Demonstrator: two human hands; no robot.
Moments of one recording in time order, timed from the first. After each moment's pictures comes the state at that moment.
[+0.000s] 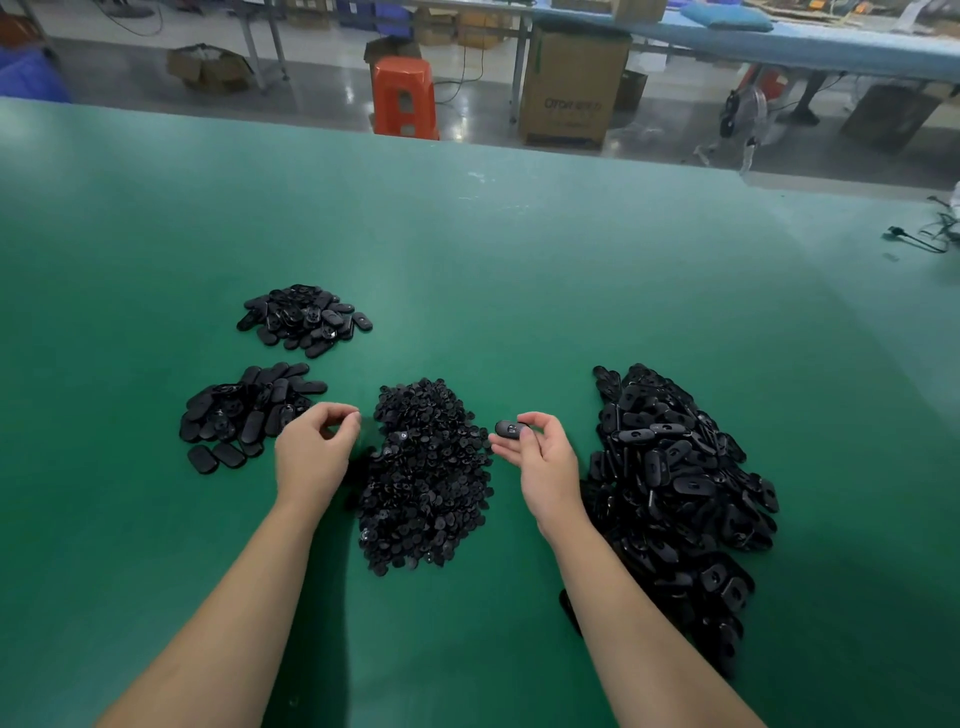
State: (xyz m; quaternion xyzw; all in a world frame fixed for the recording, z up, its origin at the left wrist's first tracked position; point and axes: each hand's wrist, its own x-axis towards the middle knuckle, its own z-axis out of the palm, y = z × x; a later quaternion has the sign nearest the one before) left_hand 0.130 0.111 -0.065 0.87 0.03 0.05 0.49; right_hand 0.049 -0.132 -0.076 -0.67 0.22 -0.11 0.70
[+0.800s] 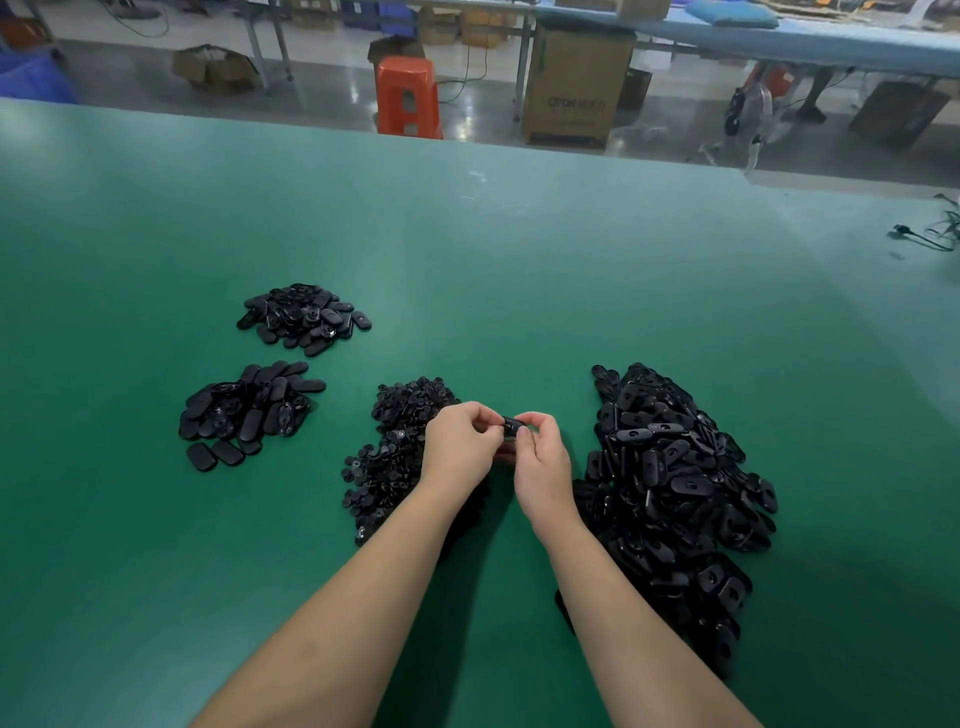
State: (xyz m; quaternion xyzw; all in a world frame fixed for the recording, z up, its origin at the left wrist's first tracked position) left_hand 0.095 -0.030 -0.035 0.86 -0.04 -0.10 0.50; right_hand 0.049 -0.130 -0.076 -0.74 0.24 -0.13 0.61
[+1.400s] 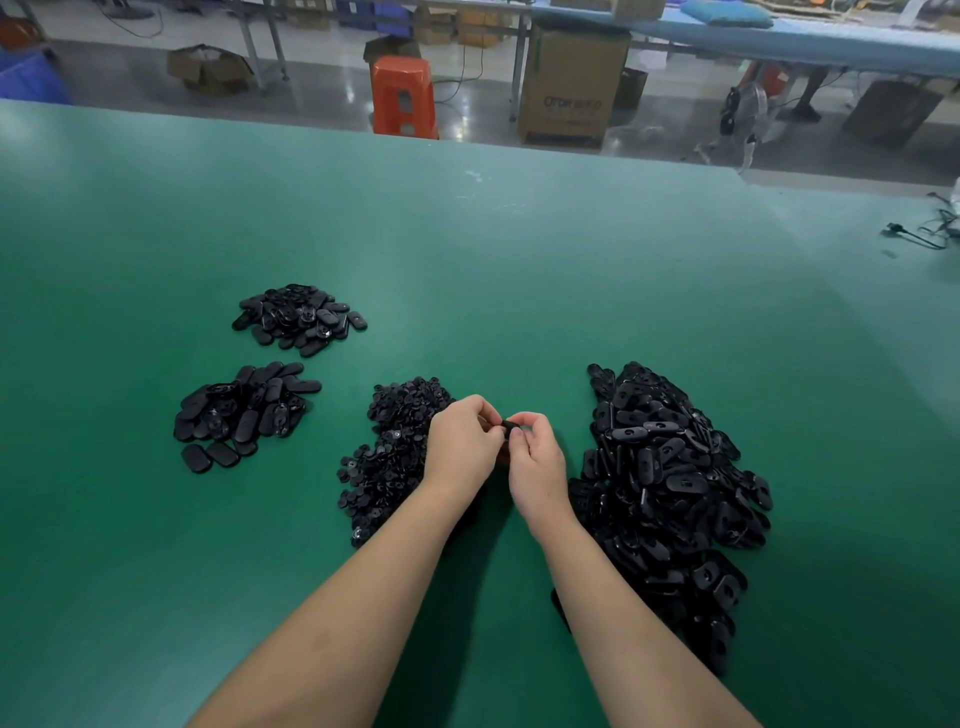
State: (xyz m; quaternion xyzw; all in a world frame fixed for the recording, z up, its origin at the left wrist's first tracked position) left_hand 0.093 -0.038 -0.029 0.90 -0.07 -0.07 0.42; right_hand 0.048 -0.131 -0.074 -0.76 0.24 -0.11 0.59
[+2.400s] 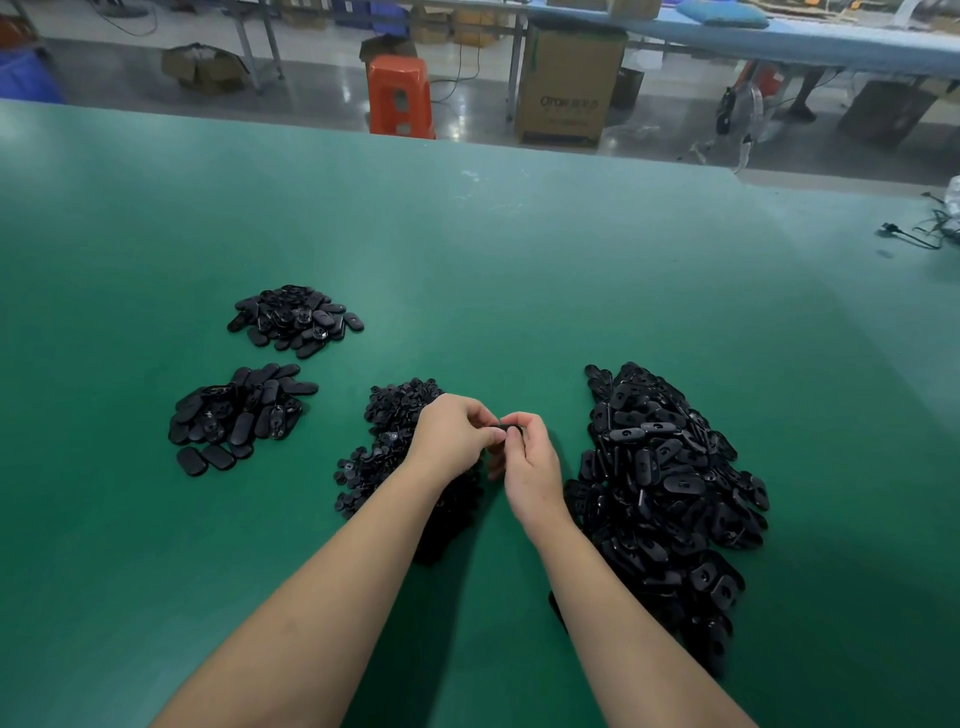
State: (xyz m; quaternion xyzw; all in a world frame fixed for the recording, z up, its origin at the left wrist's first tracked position) left_hand 0.110 -0.023 -0.021 0.89 -0.12 -0.14 0.41; right_hand 0.047 -0.127 -0.077 -0.76 0.22 -0.13 0.60
